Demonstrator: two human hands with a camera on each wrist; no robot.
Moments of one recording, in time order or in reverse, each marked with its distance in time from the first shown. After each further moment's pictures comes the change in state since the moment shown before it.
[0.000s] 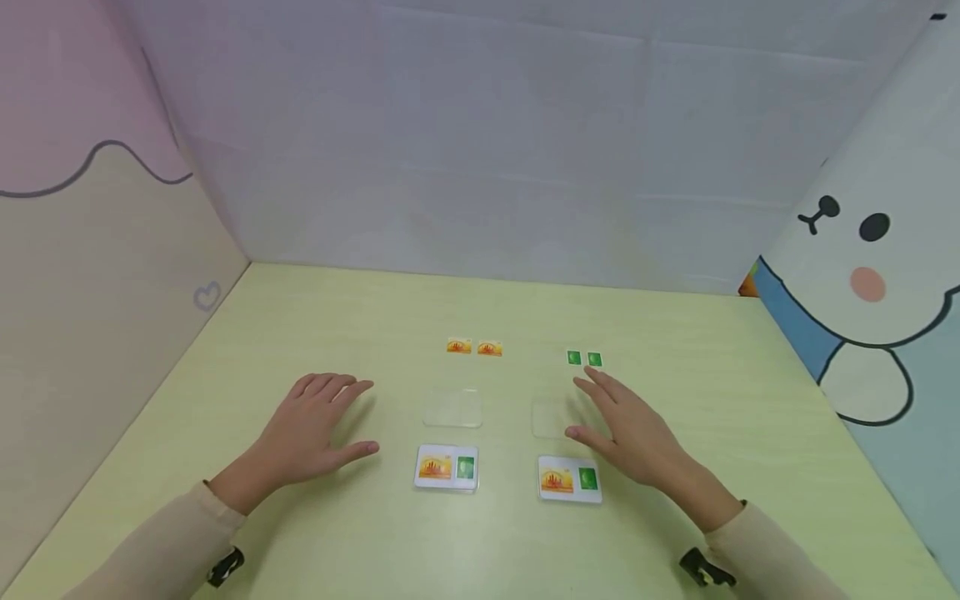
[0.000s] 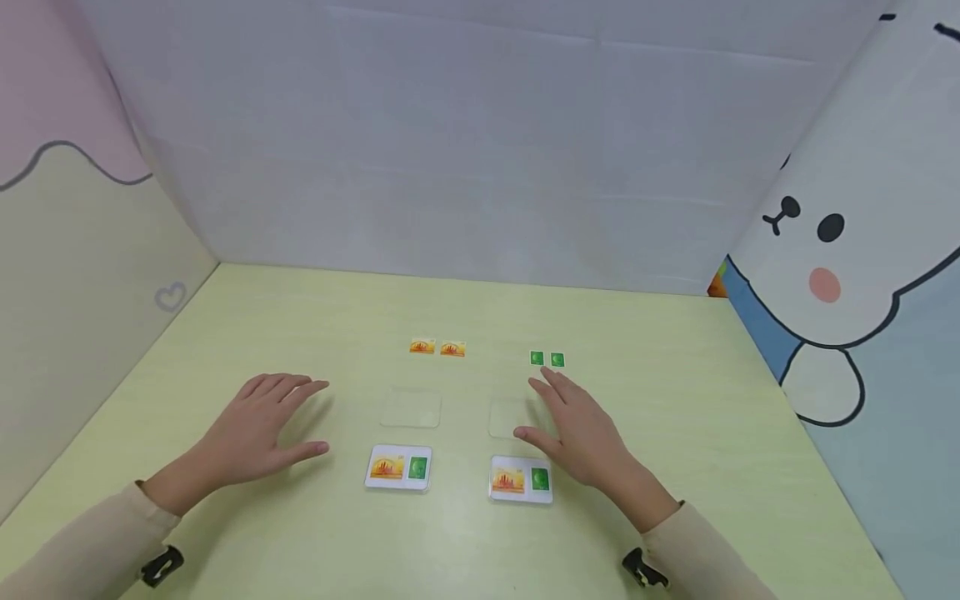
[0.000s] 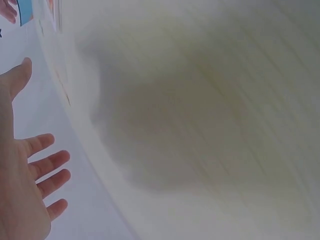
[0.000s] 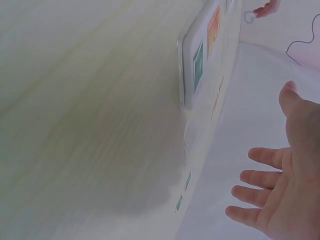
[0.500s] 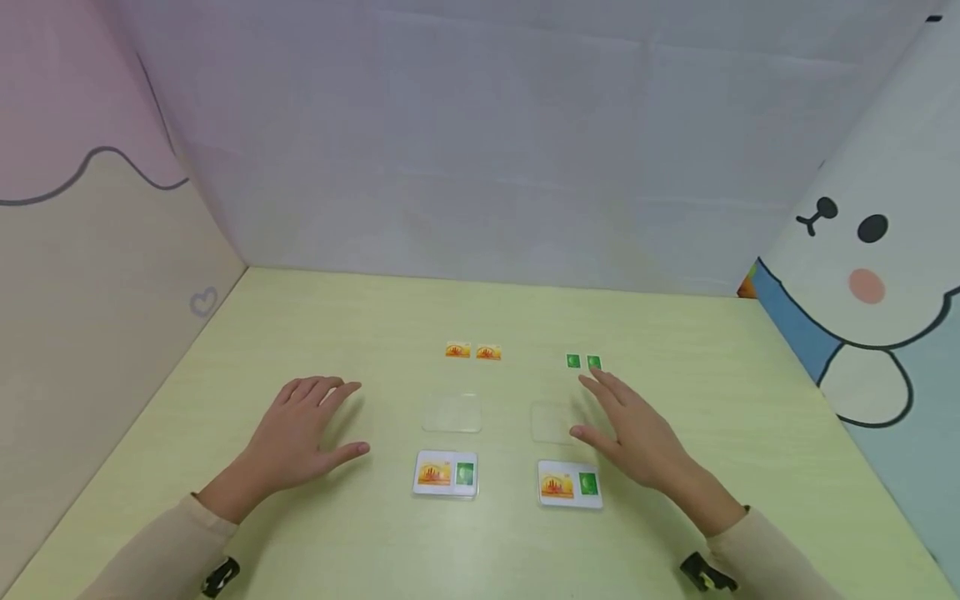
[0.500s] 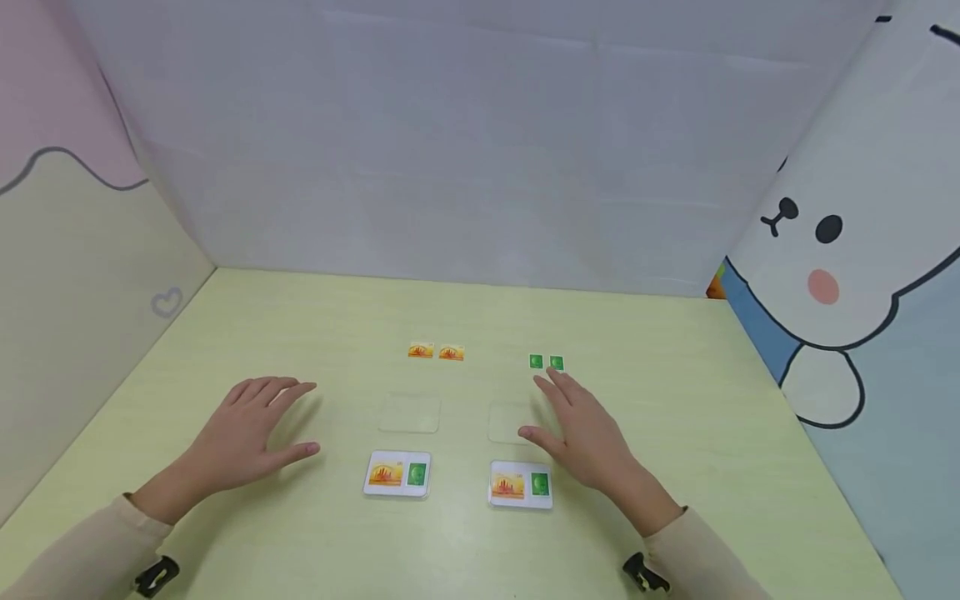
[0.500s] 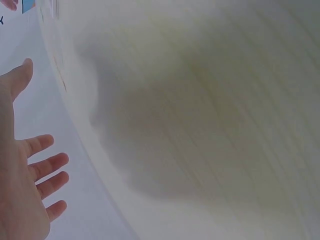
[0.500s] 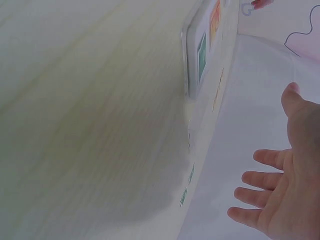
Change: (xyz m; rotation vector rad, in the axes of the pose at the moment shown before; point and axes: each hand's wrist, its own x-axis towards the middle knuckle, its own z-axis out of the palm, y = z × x) left_hand -0.004 -0.009 0.003 0.027 0.008 -0.048; right_hand -0.001 0.005 0.002 0.019 0.021 0.046
